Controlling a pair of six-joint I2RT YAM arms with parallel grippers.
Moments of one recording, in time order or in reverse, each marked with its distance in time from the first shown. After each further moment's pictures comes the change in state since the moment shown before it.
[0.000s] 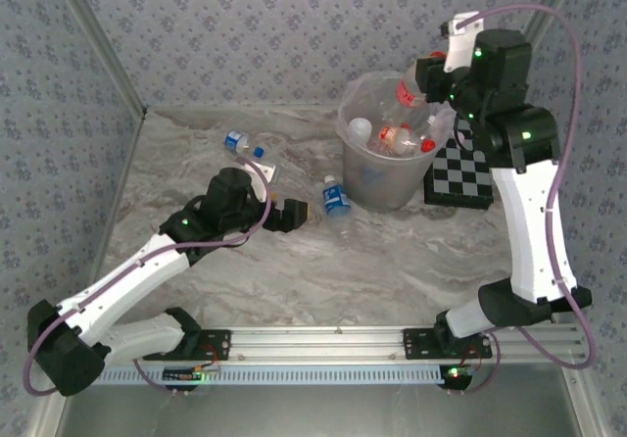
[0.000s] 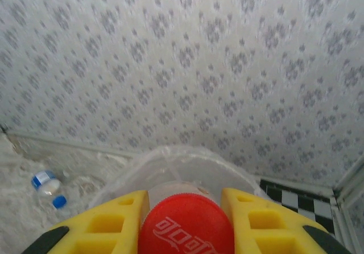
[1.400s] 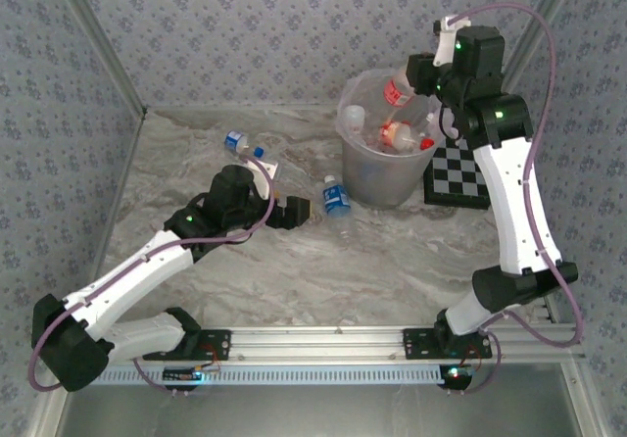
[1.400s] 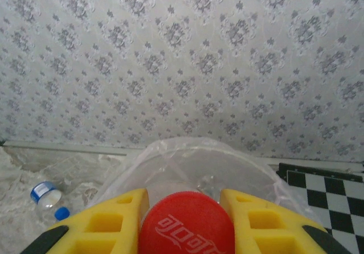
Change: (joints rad) left arm 0.013 0.031 0.000 0.035 0.030 -0.008; right arm -0.051 0.100 -0.099 0.118 -0.011 0.113
